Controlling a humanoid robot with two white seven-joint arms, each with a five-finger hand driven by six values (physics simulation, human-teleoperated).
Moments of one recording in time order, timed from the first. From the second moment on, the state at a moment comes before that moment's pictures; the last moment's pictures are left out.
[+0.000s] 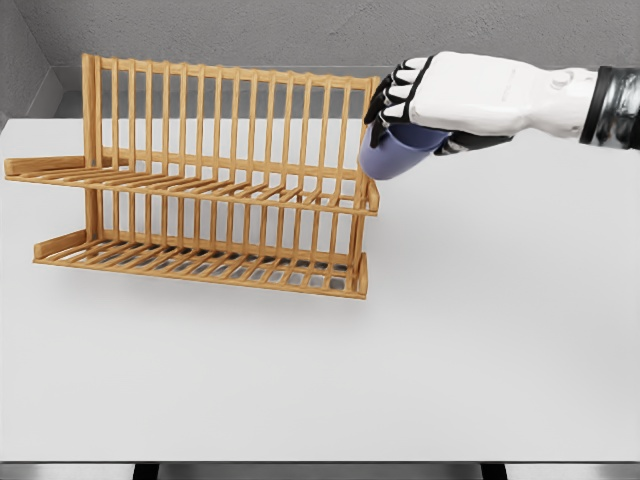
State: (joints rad) left arm 0.09 0.00 -0.20 -0.16 0.15 -0.01 -0.21; right arm -0.93 -0.81 0.66 -1.75 0.23 -0.48 0.61
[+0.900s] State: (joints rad) left arm 0.09 0.00 -0.20 -0.16 0.15 -0.01 -0.21; right arm -0.96 -0.74 0.82 -1.75 0.24 -0.46 0.60
